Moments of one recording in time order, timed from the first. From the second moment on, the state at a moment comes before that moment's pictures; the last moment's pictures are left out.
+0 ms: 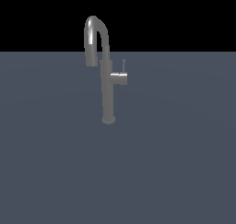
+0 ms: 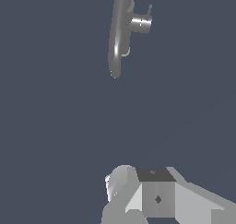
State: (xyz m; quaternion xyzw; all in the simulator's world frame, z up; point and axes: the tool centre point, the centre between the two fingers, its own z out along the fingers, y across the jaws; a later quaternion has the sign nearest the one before) arm -0.256 0.017 0.483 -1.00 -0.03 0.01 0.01
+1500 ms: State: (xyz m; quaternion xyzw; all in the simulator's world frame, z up) arm -0.160 0.030 0.474 -0.97 0.12 0.13 0.15
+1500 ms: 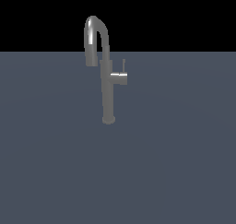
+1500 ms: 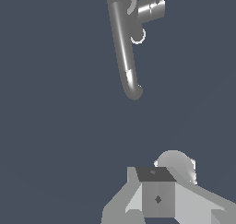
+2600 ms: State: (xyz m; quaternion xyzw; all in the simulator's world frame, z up) arm -0.028 0.011 0.416 -0.84 0.31 0.30 0.33
